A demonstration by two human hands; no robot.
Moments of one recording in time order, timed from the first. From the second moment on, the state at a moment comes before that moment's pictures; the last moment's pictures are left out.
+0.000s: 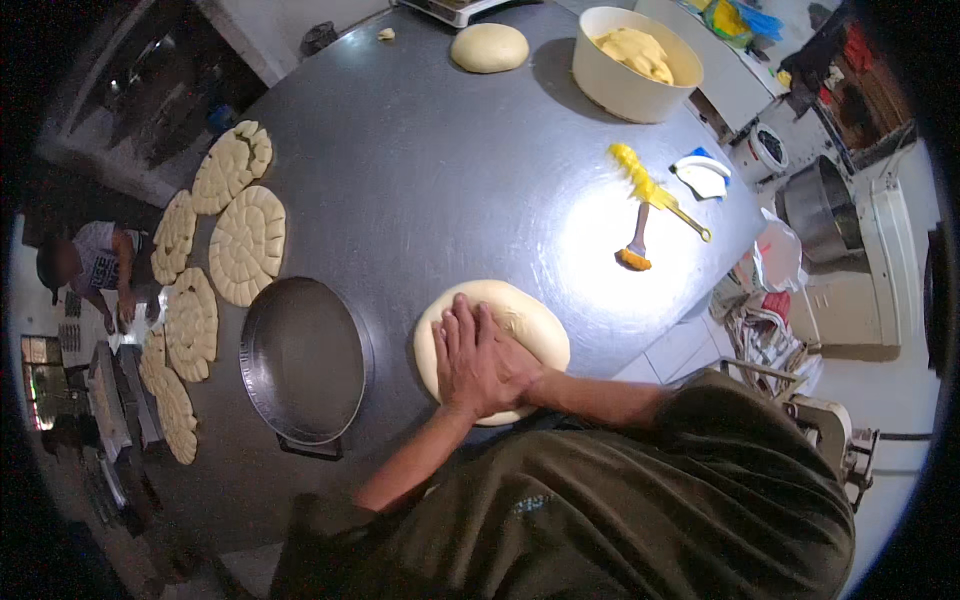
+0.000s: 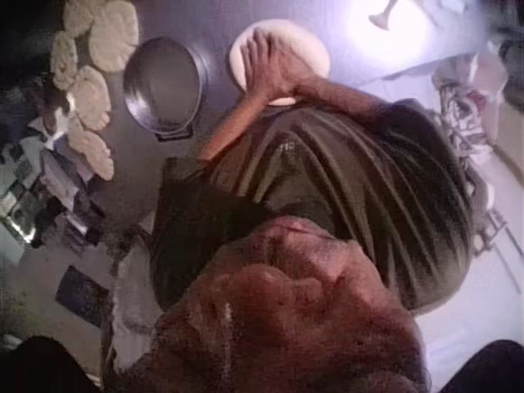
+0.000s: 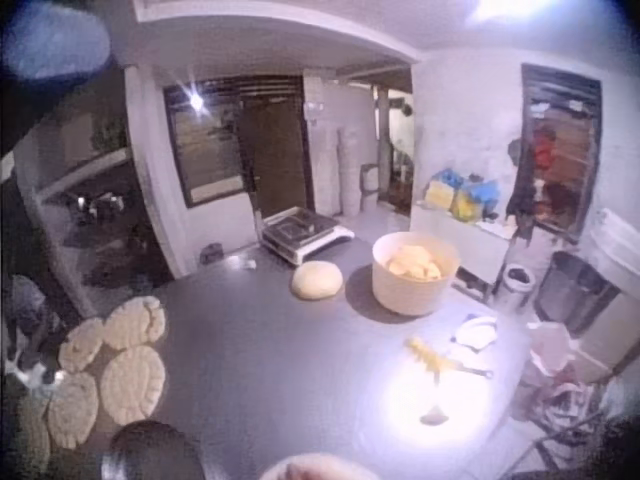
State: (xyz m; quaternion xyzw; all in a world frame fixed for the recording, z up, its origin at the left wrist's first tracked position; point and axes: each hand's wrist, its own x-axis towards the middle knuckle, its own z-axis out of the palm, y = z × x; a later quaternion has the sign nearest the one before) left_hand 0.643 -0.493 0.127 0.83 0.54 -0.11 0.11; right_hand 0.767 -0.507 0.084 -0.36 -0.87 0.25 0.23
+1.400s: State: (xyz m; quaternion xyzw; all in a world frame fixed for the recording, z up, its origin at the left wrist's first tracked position) left_hand 0.655 -0.420 0.128 0.76 0.64 0.02 0.15; right_hand 0.808 -0.376 0.072 -0.25 -0.95 0.13 0.15
